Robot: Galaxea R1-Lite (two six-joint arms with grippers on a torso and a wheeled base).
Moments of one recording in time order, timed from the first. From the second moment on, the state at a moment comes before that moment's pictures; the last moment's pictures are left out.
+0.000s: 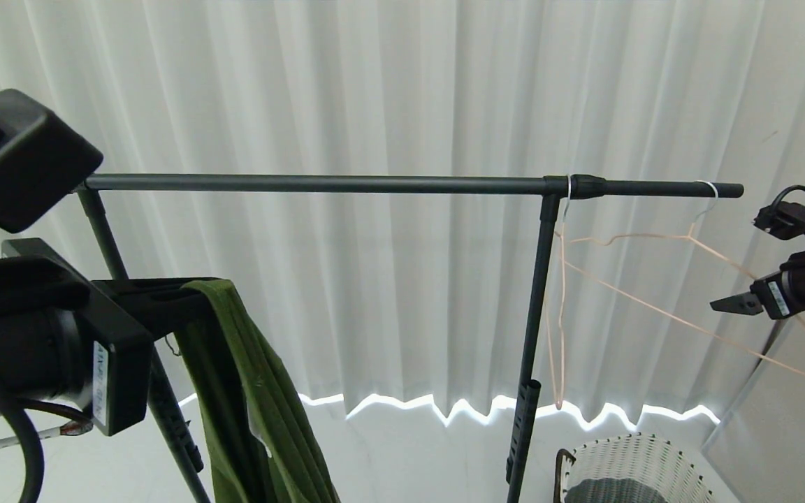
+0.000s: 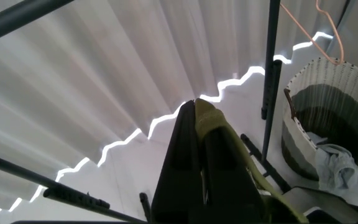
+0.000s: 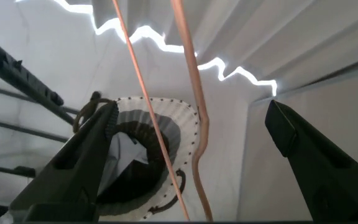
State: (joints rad) left arm -0.74 1.13 -0.99 0.24 0.27 0.16; right arm -0.20 1.77 -1.26 0.22 0.28 -0.45
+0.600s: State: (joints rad) left arm -0.74 1.12 -0.98 0.24 0.27 0.16; right arm -0.18 1.80 -1.24 0.22 0.38 -0.41
